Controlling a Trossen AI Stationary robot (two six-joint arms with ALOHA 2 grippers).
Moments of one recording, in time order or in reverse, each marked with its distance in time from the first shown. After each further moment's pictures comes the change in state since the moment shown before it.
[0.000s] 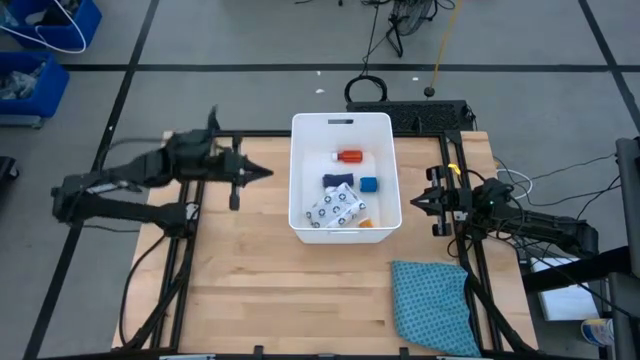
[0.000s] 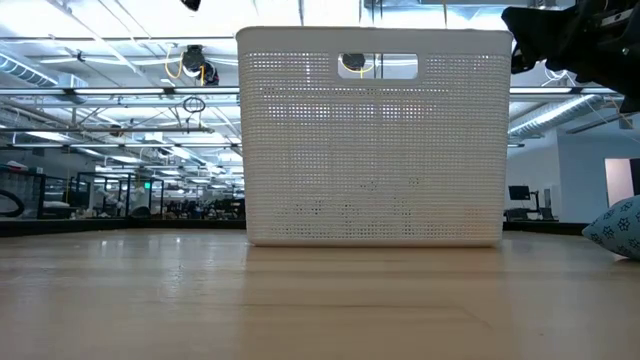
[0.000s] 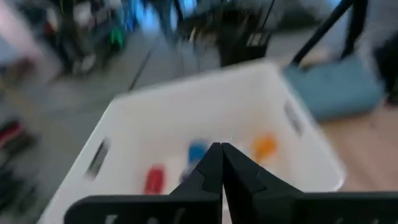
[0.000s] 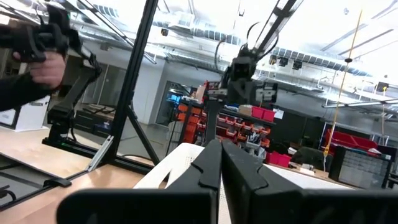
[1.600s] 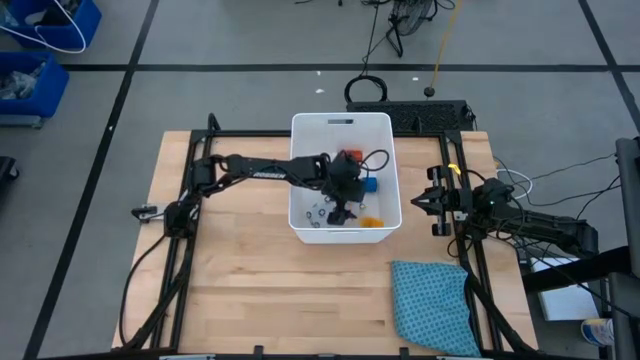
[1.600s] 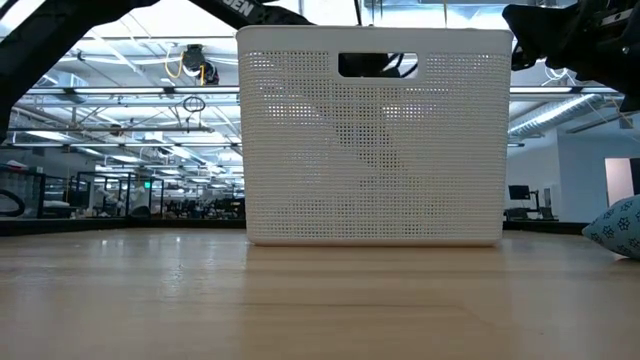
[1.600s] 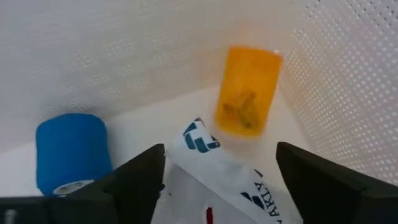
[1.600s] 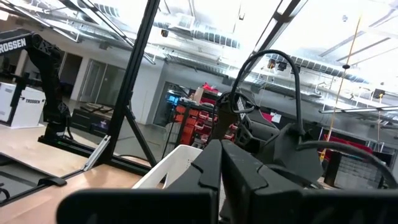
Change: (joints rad) left arm -0.026 1.245 0.656 -0.005 0.204 0.099; right arm 0.000 0.000 0.000 0.010 0.000 -0.024
